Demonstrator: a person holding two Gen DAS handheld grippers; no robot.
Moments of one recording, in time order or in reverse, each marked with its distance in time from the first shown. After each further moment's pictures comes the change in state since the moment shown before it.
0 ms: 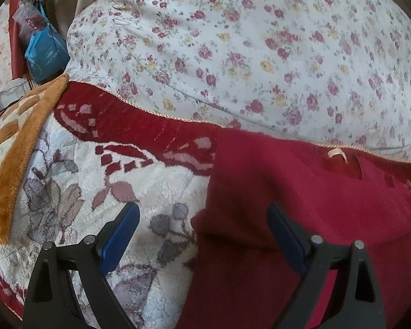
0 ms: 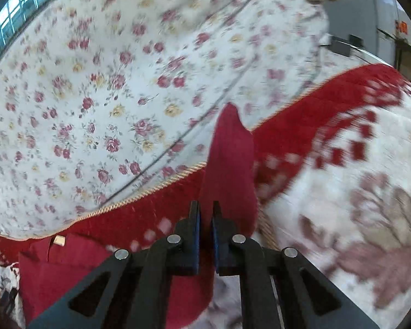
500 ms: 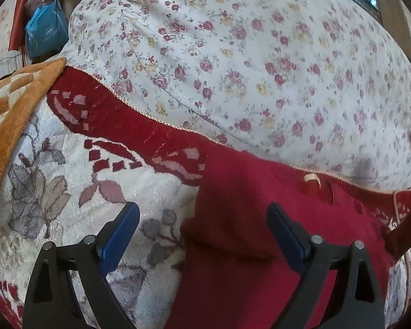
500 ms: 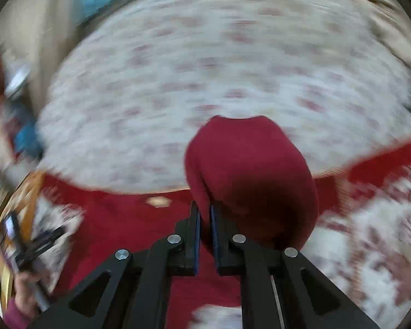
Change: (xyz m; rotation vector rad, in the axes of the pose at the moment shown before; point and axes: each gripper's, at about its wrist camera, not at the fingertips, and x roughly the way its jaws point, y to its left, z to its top) left arm -0.010 0.025 0.012 -0.141 -0.019 -0.155; right arm -0.070 0.201 -0.053 -0.423 0.027 0.426
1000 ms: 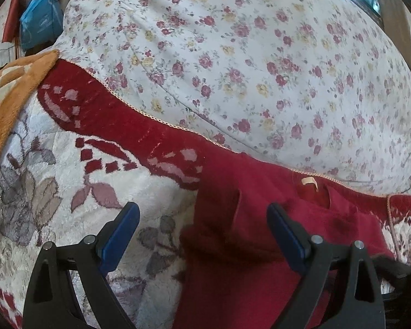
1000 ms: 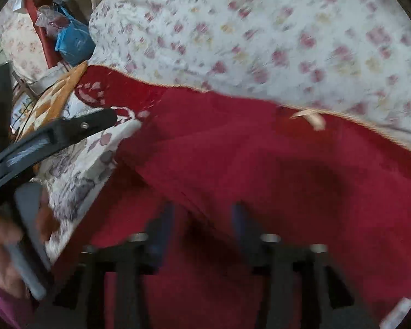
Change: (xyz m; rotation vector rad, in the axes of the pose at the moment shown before) left arm 0.013 0.005 0.007 -0.007 0.033 -0.049; right arm 0.124 0.120 -0.087 -0.144 0.269 0.144
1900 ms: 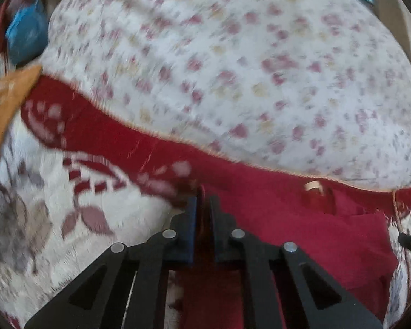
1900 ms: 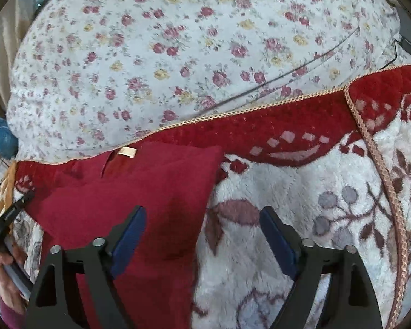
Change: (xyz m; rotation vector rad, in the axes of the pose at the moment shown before) left arm 0.028 -0.003 0.015 0.031 0.016 0.002; right arm -0.071 -0.186 -0.025 0.443 -0.054 -0.257
